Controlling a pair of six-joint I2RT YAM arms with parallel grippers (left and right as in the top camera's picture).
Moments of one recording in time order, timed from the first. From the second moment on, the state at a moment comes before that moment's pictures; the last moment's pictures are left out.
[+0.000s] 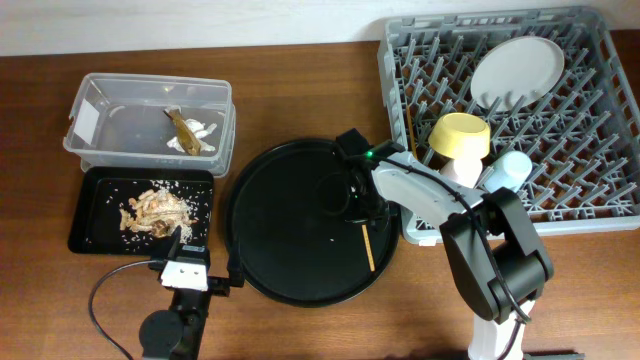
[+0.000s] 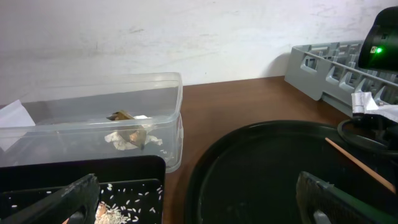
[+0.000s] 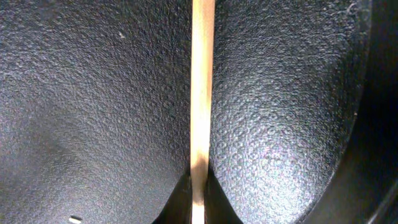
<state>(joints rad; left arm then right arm) -0.12 0.01 0.01 -0.08 0.03 0.03 0.51 2.00 1.33 -0.89 -0.05 0.38</state>
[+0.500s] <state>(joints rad) -0.12 0.02 0.01 -0.08 0.03 0.03 0.21 1.63 1.54 -0.99 -0.06 0.12</state>
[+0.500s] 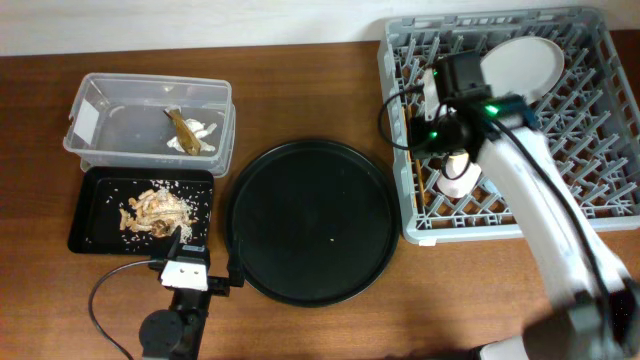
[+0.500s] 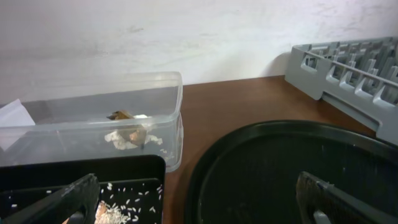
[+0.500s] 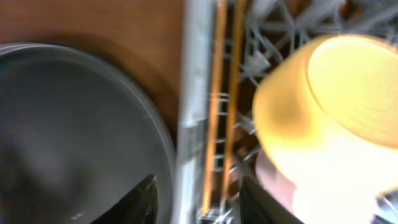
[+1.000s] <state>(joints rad) -0.12 0.02 0.01 -0.08 0.03 0.03 0.20 0.51 1.02 -0.77 -0.02 0.06</state>
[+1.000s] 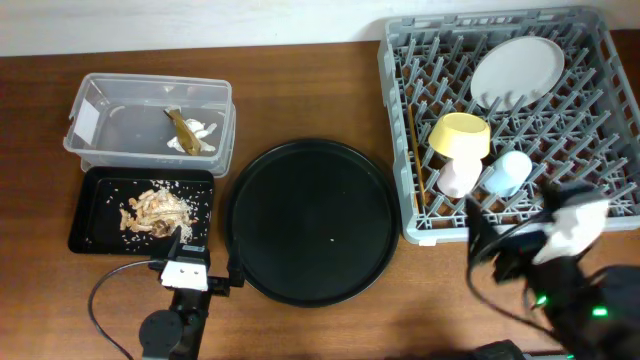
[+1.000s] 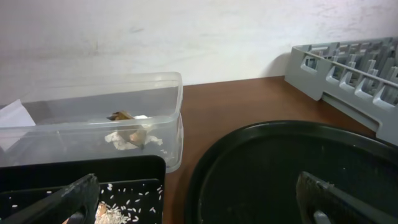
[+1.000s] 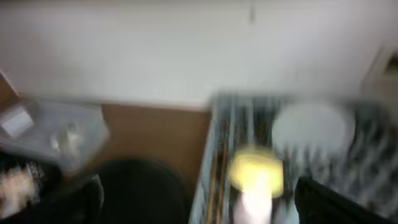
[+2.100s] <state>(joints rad) -0.12 0.02 0.01 -0.08 0.03 0.03 0.17 0.01 0.02 -0.07 -0.16 0.06</state>
